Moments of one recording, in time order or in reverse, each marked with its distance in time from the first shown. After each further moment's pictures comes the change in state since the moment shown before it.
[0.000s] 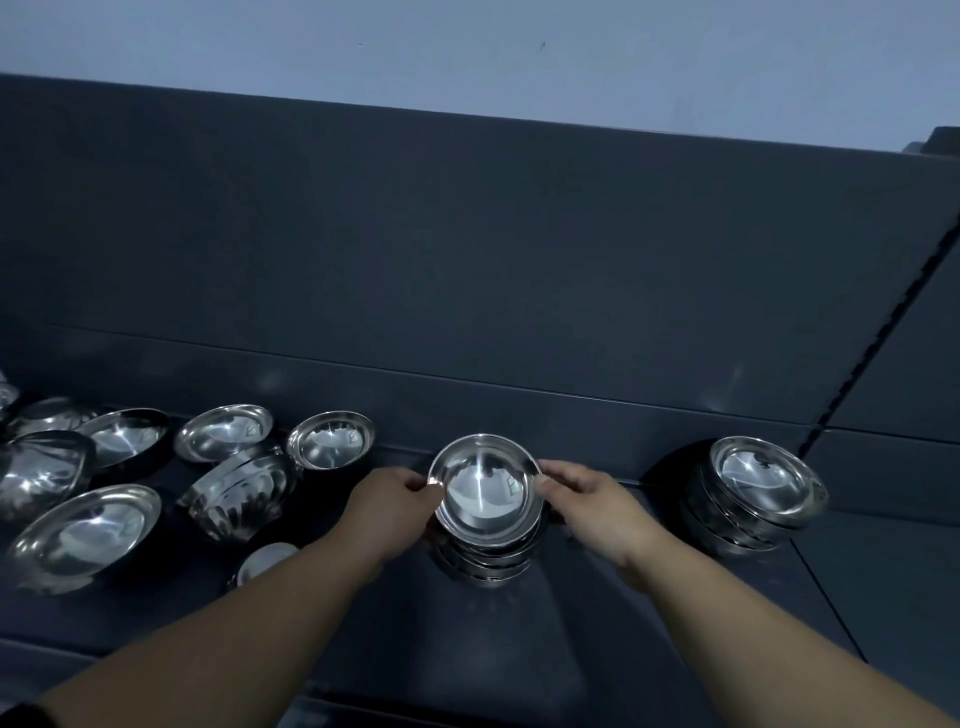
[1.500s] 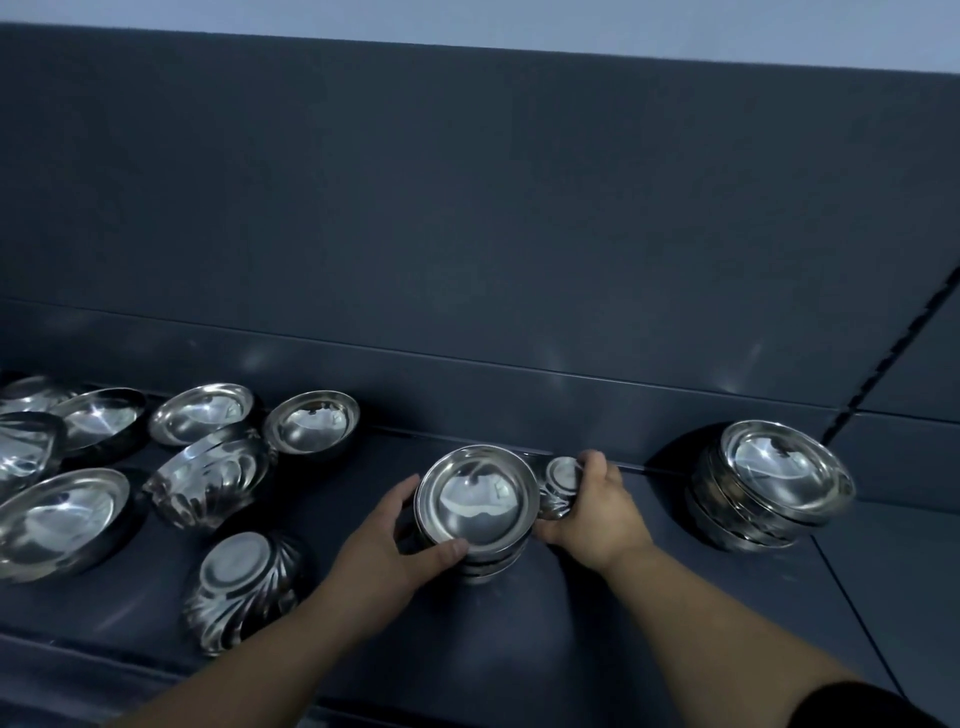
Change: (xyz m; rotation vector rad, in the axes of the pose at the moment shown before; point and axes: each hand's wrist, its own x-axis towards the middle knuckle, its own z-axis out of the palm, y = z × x) left_hand -0.009 -0.052 0.033 -0.062 -0.075 0.102; right_hand 0.061 0.081 -0.003 -0.514 0.170 -0.021
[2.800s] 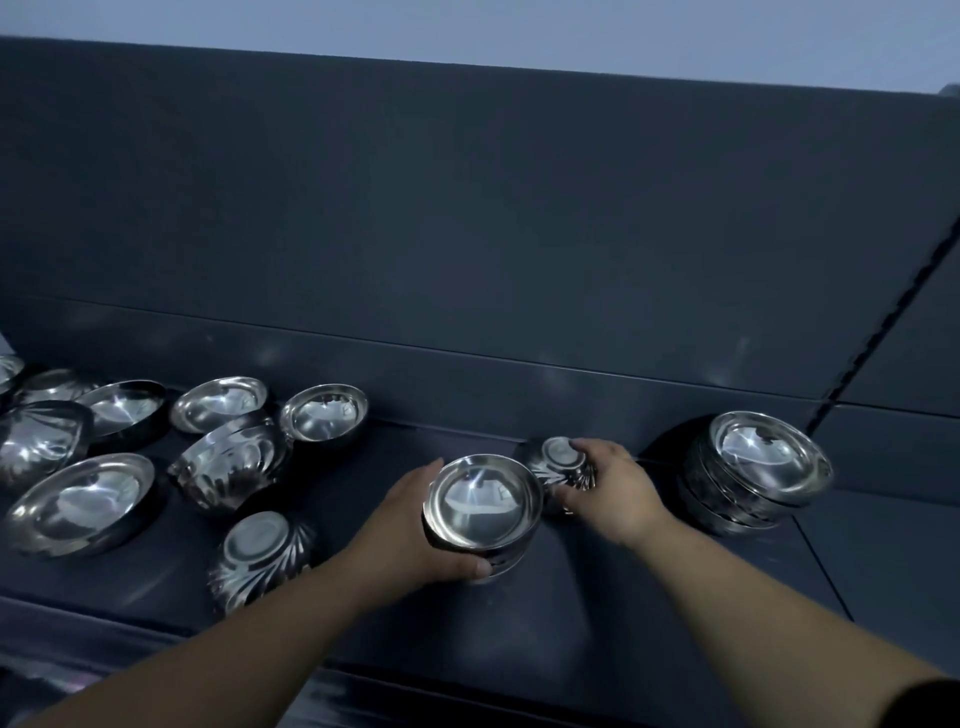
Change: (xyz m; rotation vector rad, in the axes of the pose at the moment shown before) left_hand -0.021 0.032 -0.005 0.289 -0.136 0.143; right_hand -0.029 -0.019 -0.040 0.033 -0.029 -0.036
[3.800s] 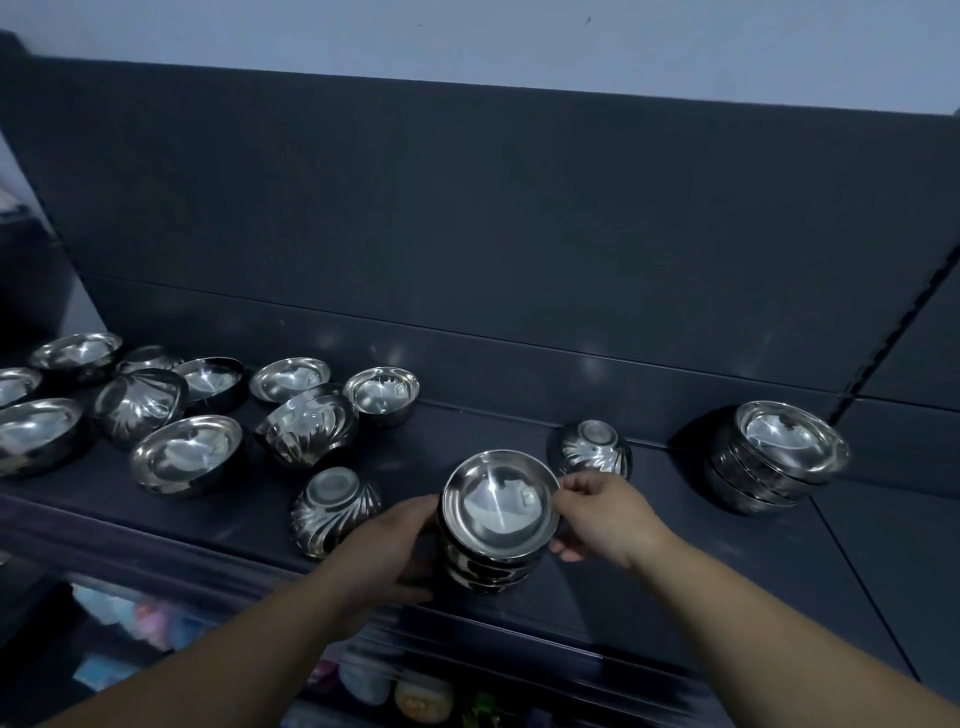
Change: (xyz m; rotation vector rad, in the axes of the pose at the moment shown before) left_hand -0.076 -0.023 -0.021 -0.584 -0.019 -0.405; right_hand -0.085 -0.061 0.021 0.511 -0.237 0.175
